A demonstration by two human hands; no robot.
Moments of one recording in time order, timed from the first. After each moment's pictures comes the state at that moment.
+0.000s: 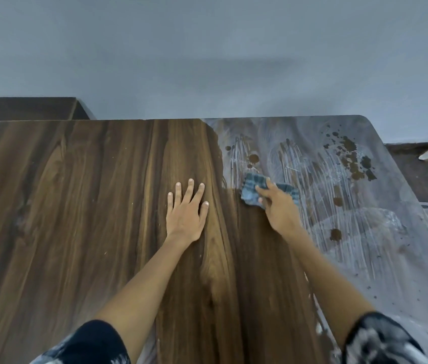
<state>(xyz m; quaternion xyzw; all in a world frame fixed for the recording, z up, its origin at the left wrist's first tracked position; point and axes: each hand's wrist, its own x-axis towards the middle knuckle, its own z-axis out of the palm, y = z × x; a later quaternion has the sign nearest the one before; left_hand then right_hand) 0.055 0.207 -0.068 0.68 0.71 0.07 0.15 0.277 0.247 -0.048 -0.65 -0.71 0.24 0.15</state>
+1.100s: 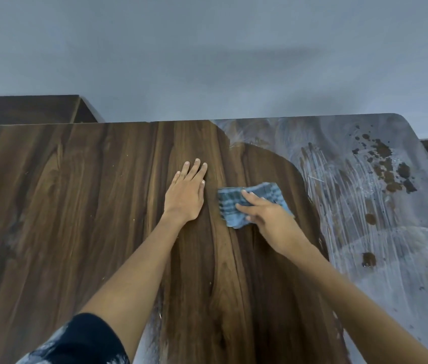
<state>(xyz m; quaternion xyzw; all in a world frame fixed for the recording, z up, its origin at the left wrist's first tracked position) 0.019 0.294 -0.076 0.72 0.68 0.09 0.14 0.241 0.267 -0.059 -0.48 -0.81 0.30 0.12</state>
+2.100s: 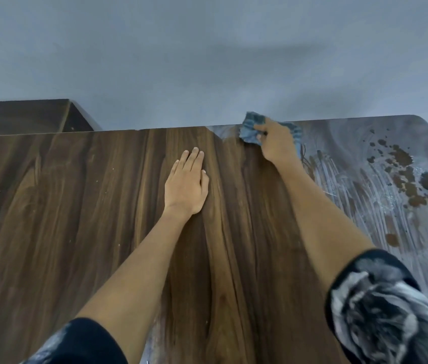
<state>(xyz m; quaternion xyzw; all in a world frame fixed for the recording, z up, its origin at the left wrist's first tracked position) 0.028 0.353 -0.081 0.70 0.70 0.12 0.09 0.222 0.465 -0.054 -0.66 -0.70 0.20 0.20</state>
